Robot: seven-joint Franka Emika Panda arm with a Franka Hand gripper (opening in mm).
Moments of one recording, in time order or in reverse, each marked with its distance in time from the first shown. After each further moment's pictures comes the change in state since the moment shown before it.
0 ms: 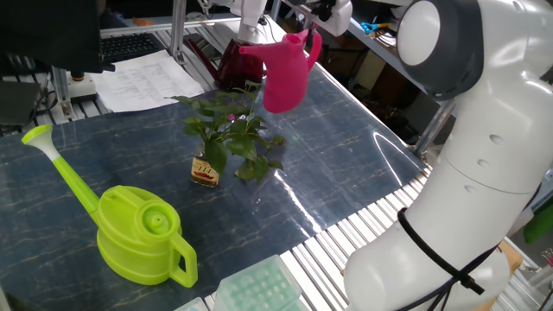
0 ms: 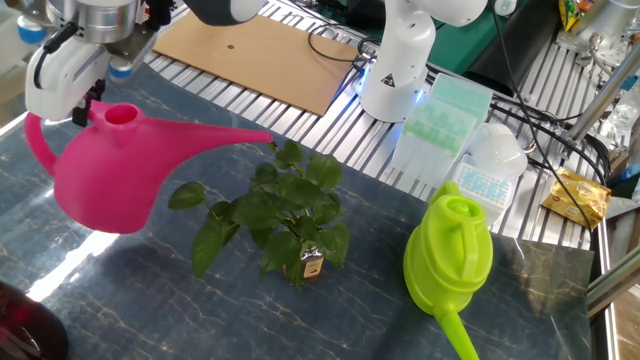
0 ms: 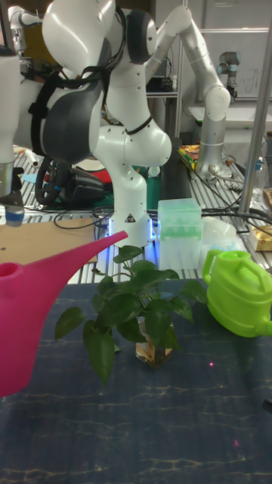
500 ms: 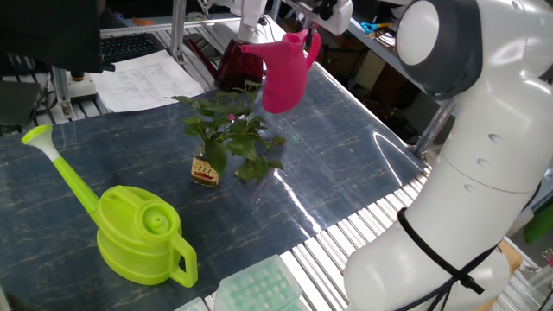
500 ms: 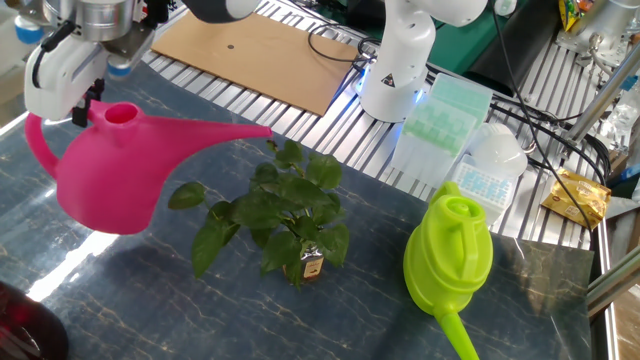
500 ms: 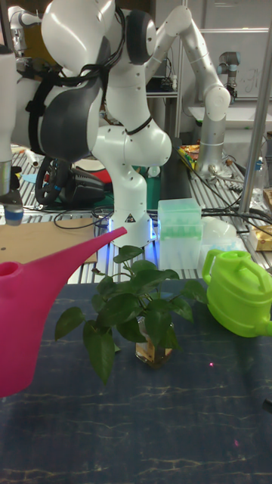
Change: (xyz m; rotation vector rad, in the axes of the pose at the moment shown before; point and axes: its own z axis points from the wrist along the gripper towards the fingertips) arm 0.000 0.001 -0.001 -0.006 0.022 -0.026
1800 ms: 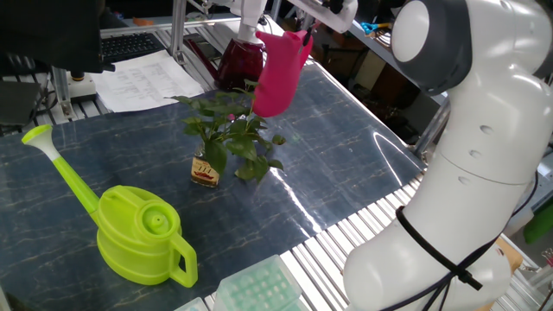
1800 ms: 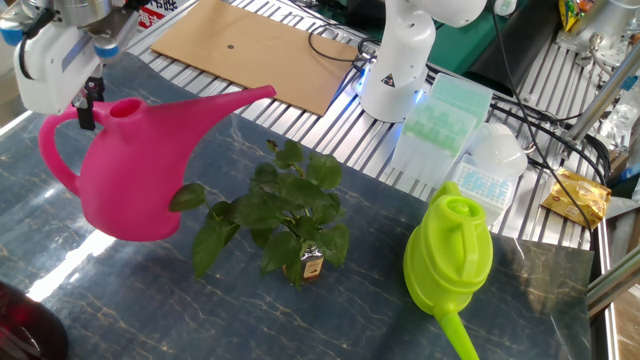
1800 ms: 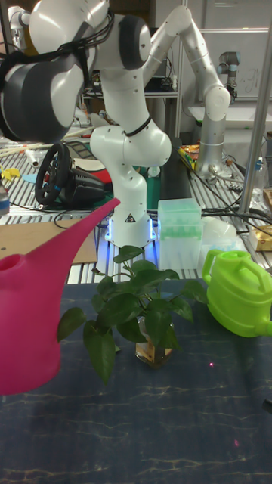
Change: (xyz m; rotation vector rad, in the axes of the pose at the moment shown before) arm 0.000 0.000 0.000 -0.049 0.208 -0.073
